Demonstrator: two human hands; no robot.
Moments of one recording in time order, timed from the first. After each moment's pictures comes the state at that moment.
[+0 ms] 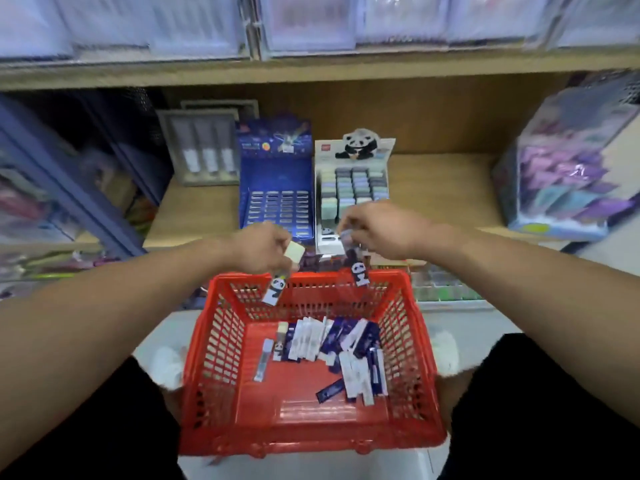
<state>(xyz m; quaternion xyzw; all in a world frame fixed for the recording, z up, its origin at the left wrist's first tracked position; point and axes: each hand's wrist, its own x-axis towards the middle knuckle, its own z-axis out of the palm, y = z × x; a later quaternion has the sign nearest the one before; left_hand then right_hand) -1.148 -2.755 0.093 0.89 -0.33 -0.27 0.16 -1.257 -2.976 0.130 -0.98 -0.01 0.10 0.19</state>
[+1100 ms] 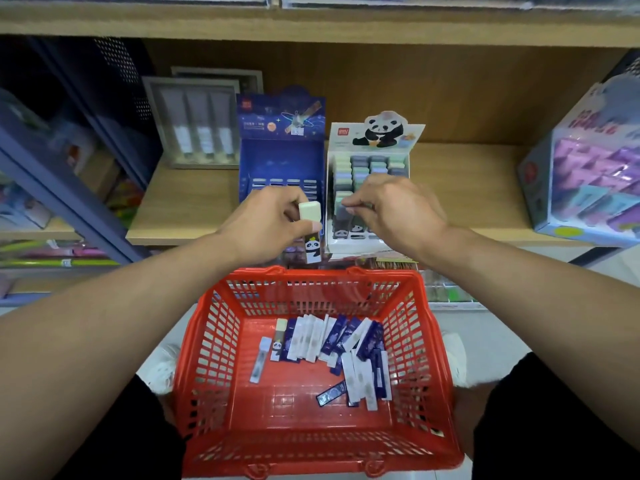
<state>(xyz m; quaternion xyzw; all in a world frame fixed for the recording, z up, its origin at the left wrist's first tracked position) -1.139 -2.763 0.095 0.85 -0.32 -0.17 0.38 -1.226 -2.977 0.099 -0.99 -0.01 -0.11 0.09</state>
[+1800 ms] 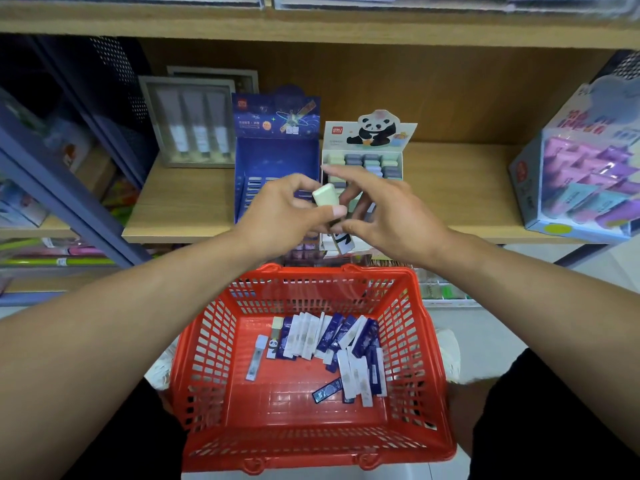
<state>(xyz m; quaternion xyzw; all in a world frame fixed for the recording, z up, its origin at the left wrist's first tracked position) -1.174 -2.787 0.117 0.76 -0.21 -0.24 0.56 -1.247 -2.965 0.113 -0.94 -0.07 -0.09 0.33</state>
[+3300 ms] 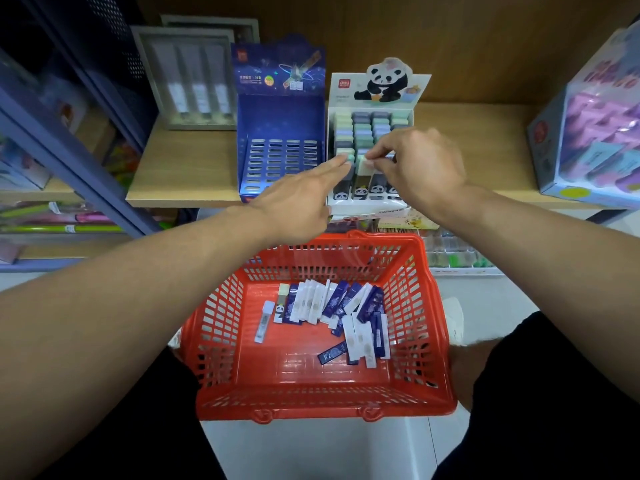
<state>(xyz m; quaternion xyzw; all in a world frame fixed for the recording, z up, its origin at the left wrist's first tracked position) -1.174 -2.786 0.089 0.86 -0.46 -0.15 0.15 -1.241 -2.982 0.105 -0.98 0.10 -0.14 0.11</state>
